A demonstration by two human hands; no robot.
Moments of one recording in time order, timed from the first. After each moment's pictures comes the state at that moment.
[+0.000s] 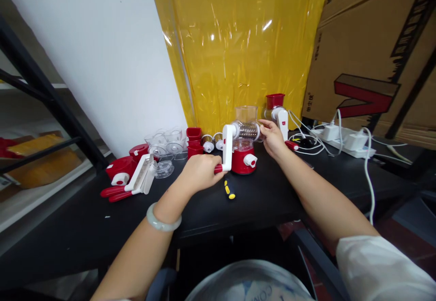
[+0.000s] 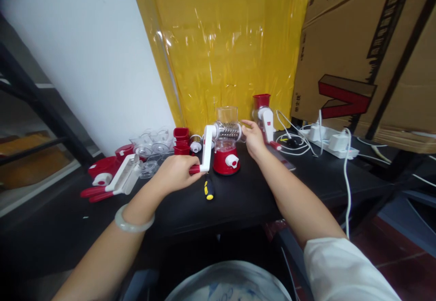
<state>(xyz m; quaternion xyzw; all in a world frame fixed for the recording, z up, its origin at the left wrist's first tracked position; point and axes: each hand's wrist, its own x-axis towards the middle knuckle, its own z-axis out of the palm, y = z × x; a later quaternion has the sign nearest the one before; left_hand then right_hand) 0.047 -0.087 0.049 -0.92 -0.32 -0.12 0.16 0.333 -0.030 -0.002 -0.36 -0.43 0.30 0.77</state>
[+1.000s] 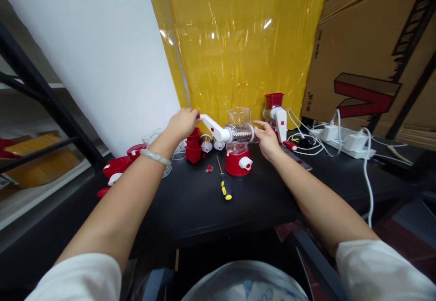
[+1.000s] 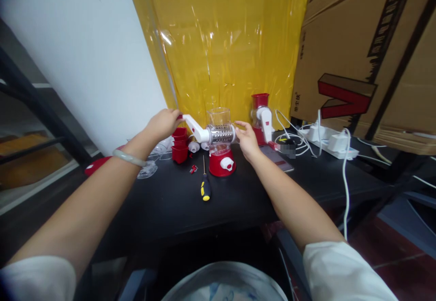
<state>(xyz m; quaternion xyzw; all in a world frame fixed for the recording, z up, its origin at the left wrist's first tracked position) 0.051 0.041 0.127 -0.85 -0.43 -0.13 0.27 0.319 -0.032 -0.006 -0.35 -0.46 0.30 0.76</state>
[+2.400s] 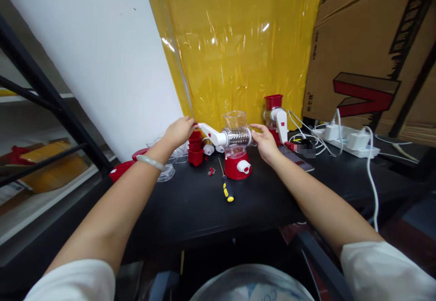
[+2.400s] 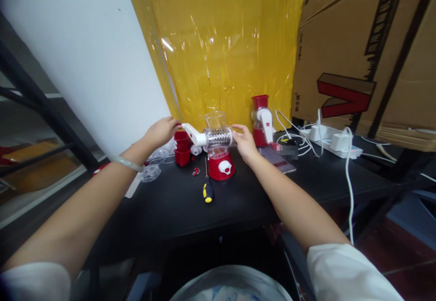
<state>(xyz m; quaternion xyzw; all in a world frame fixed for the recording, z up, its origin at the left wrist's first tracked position) 0.029 0.054 0.116 -0.87 -0.39 -0.16 0.26 0.305 -0.038 -0.003 -0.30 -0.45 0.34 0.77</state>
